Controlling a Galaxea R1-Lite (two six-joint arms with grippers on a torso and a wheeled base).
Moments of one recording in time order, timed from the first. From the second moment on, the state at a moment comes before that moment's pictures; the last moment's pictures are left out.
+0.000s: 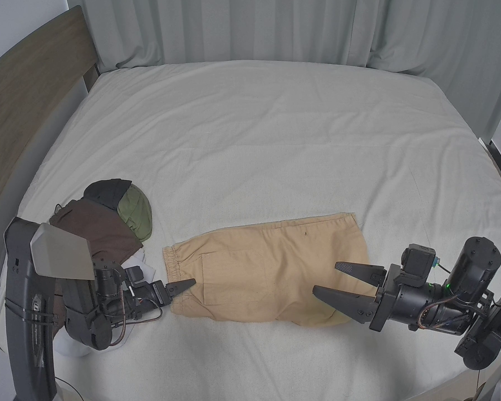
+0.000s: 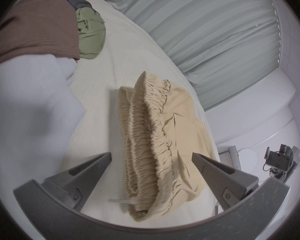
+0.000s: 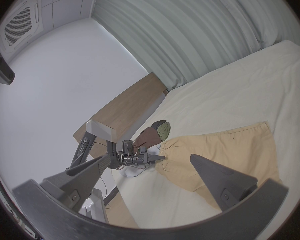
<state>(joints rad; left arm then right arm) -0.14 2.50 -0.51 -1.55 -0.53 -0.57 0.61 1.80 -0.19 -1.54 0.37 0.40</state>
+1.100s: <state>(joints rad) -0.21 2.50 -0.54 -1.55 -0.46 -0.65 0.60 1.80 -0.19 -1.54 0.37 0.40</state>
